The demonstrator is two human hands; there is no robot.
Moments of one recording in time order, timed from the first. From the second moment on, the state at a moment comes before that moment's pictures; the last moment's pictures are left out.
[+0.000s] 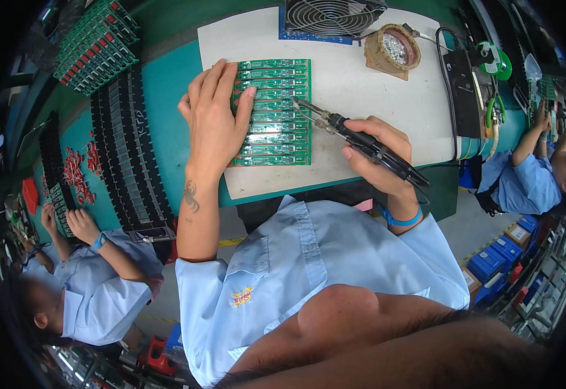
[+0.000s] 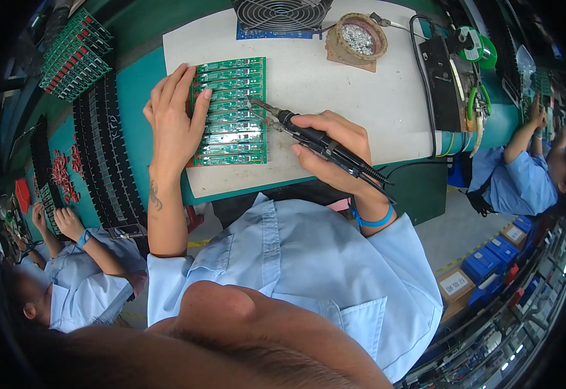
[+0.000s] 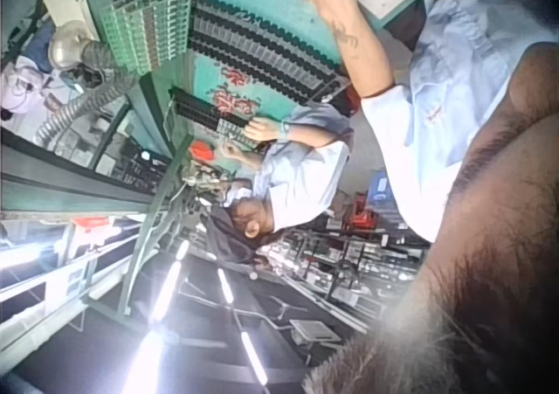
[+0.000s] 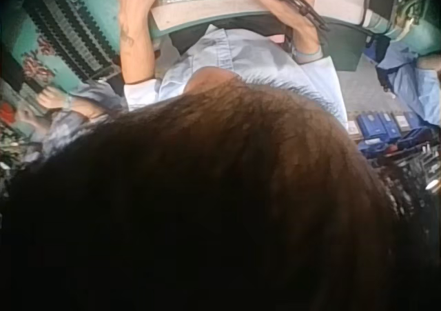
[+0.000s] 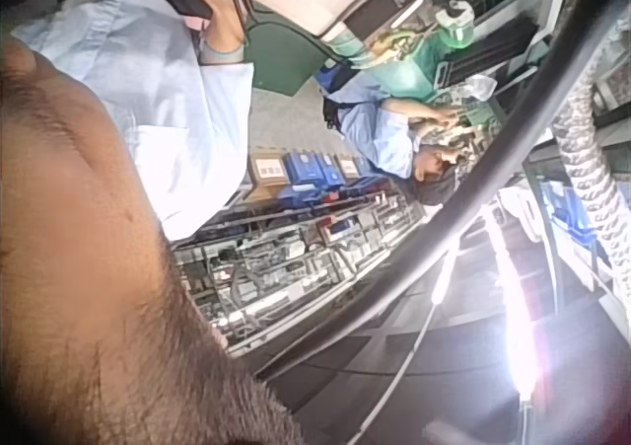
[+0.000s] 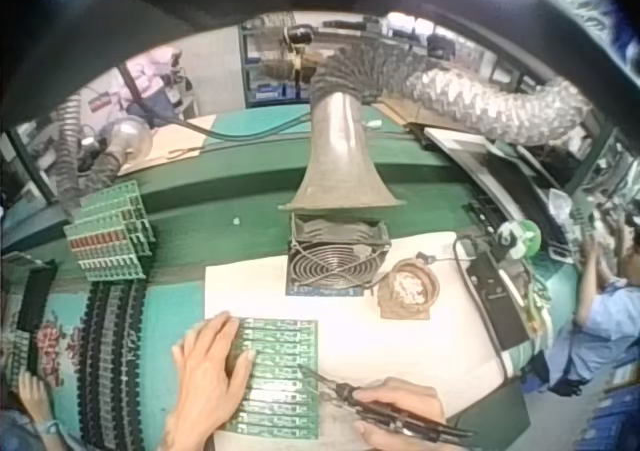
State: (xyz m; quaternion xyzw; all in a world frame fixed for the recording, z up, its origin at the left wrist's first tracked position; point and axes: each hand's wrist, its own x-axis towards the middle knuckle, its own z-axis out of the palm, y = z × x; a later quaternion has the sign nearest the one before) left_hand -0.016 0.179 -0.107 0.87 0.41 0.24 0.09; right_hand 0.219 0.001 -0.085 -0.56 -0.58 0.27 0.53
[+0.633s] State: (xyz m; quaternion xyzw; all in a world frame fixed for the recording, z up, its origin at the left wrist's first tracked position) left_hand -0.015 0.182 -0.109 0.87 0.41 0.25 0.10; right_hand 0.245 -0.017 -0.106 -0.64 -0.41 0.08 0.65
